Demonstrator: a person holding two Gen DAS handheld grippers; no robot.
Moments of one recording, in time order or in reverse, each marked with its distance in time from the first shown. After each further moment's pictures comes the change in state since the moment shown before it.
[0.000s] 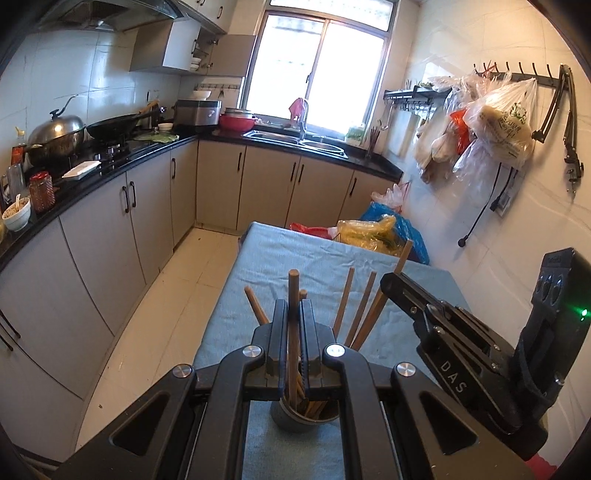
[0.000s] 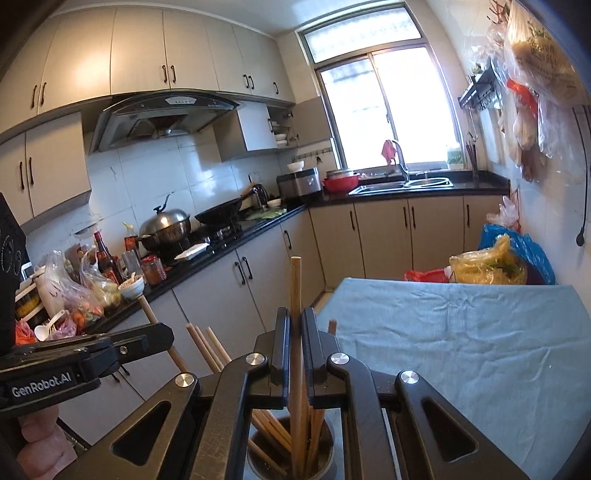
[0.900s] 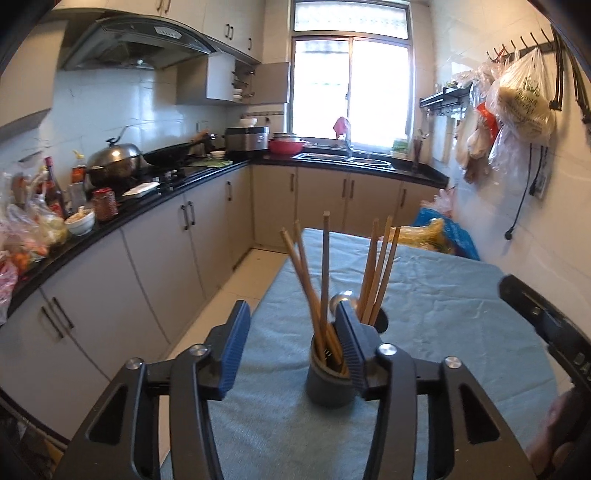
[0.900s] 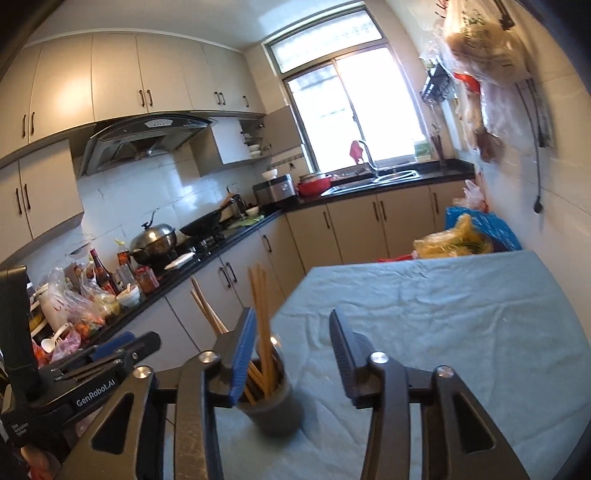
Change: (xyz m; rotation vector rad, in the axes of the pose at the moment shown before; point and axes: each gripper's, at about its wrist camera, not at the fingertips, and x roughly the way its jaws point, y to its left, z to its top) left arm -0.035 -0.035 -0.078 0.043 -0.116 0.281; right arm -0.111 -0.041 -0.045 0.097 -0.031 -0.061
